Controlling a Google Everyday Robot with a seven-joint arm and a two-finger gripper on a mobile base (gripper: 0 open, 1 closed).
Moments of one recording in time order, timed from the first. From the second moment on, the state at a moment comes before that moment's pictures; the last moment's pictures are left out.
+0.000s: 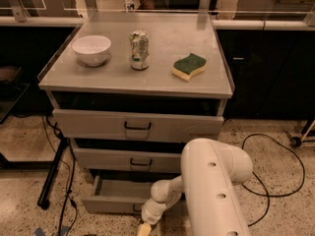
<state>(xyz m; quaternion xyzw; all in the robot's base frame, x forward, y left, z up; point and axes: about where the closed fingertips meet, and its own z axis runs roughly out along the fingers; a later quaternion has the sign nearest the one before) 0.442 0.073 0.164 -0.61 0.74 0.27 0.06</state>
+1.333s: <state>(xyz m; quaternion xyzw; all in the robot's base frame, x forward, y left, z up) 0.414 0.054 0.190 -0.56 0.78 0.28 0.06</state>
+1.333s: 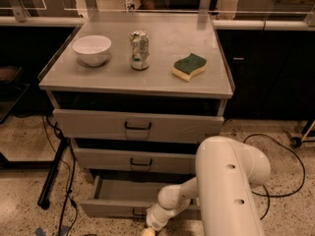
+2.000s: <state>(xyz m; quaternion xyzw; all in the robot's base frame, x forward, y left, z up) 0.410 0.055 0.193 -0.56 0.78 0.28 0.06</state>
